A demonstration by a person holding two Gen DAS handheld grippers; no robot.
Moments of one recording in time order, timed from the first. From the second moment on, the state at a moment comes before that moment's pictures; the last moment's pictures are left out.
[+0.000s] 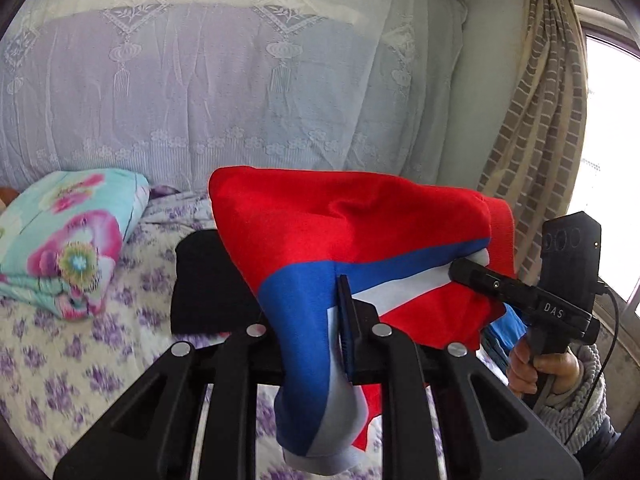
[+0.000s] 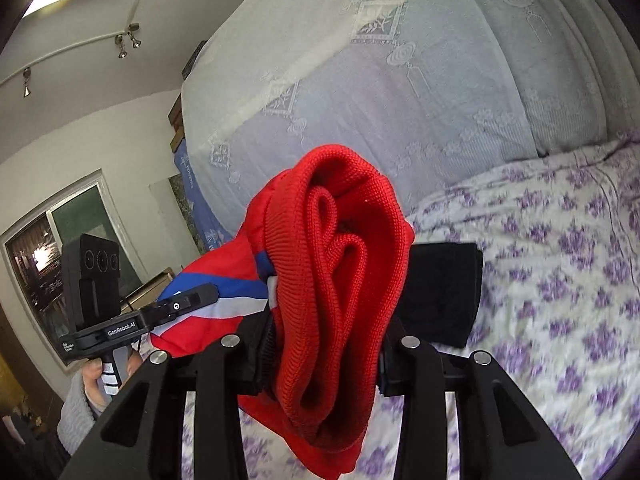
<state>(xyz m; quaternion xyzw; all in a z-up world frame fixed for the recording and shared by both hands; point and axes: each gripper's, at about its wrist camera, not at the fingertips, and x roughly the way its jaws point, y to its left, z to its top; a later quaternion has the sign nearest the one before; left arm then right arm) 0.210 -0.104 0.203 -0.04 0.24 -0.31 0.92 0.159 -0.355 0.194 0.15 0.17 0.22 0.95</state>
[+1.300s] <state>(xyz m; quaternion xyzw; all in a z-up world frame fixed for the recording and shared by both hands) 0.437 -0.157 0.017 -0.01 0.23 -0.15 0.96 0.404 -0.383 0.016 0.18 0.22 0.15 0.95</state>
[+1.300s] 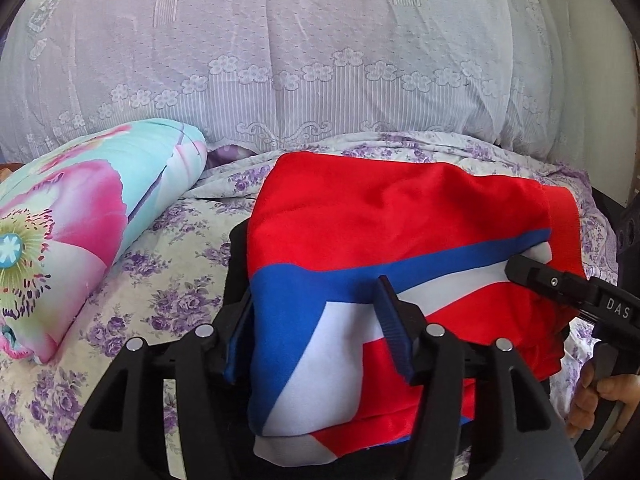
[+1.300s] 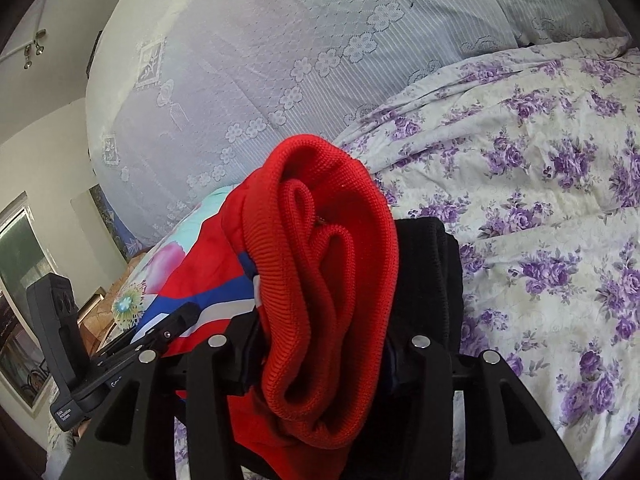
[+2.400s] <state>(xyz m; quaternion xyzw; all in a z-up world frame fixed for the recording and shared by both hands) 0.242 -0.121 0.081 -0.03 0.23 -0.07 0.97 0.187 -0.311 0.071 0.13 0.13 0.01 0.98</state>
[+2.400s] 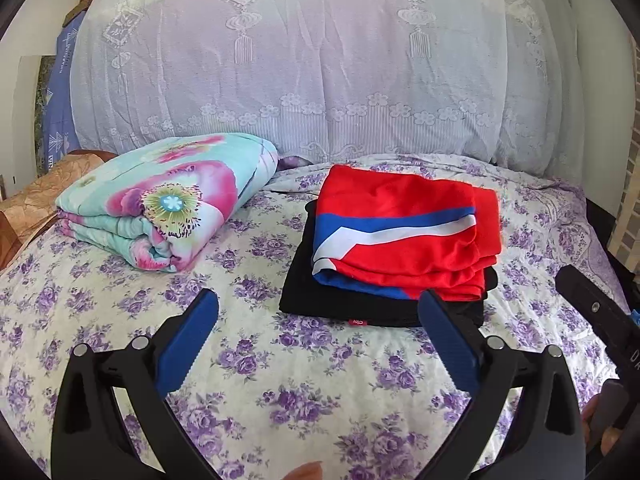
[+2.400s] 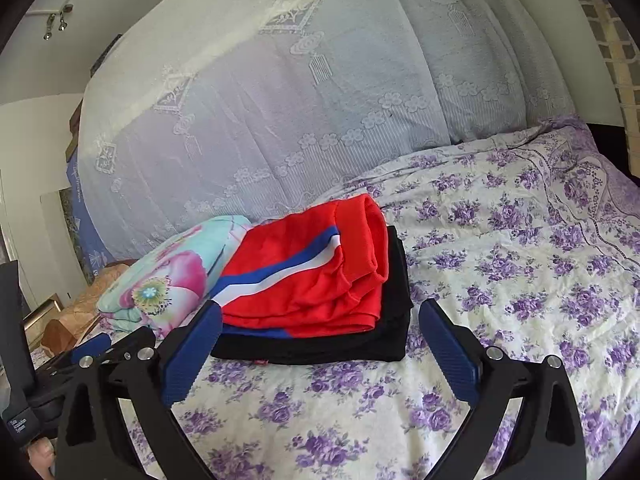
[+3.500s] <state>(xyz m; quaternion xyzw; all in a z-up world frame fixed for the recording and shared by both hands) 0.226 -0.134 0.080 0.00 0.24 -0.08 0.97 0.172 -0.304 0.083 0.12 0.11 0.04 0.98</state>
